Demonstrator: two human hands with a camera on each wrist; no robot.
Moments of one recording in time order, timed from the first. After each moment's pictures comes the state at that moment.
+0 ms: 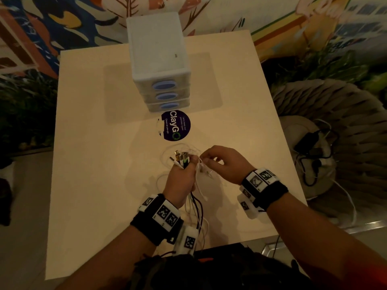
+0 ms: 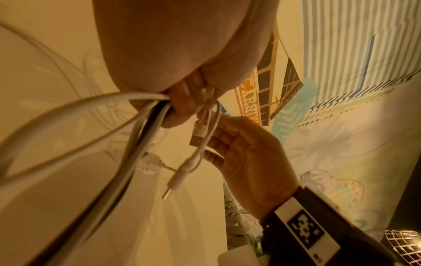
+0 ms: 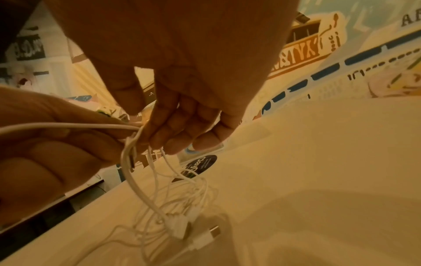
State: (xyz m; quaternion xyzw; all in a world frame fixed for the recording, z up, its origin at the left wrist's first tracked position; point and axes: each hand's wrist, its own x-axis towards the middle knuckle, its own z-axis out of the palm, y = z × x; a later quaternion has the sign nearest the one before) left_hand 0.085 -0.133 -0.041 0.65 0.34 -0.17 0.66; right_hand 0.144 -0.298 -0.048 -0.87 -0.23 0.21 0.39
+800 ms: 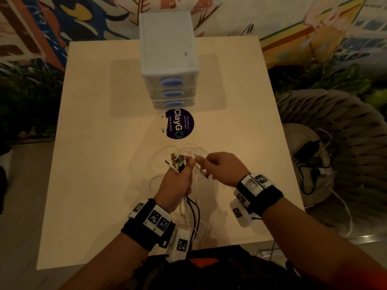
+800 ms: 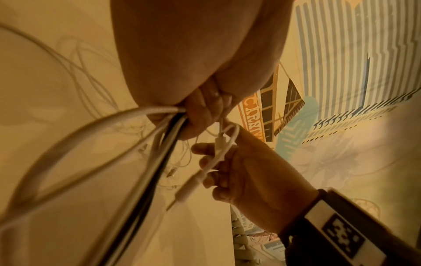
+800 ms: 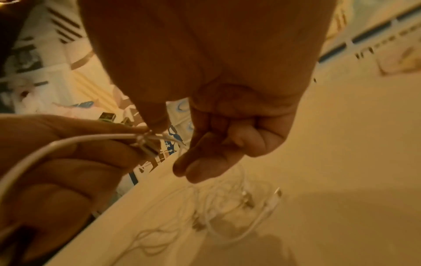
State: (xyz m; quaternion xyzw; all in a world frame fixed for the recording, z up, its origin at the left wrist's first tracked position) left_hand 0.066 -0.120 -0.045 0.58 0.30 -0.16 0.74; right_hand 0.138 -0.278 -0.042 -0.90 -0.11 0.30 0.29
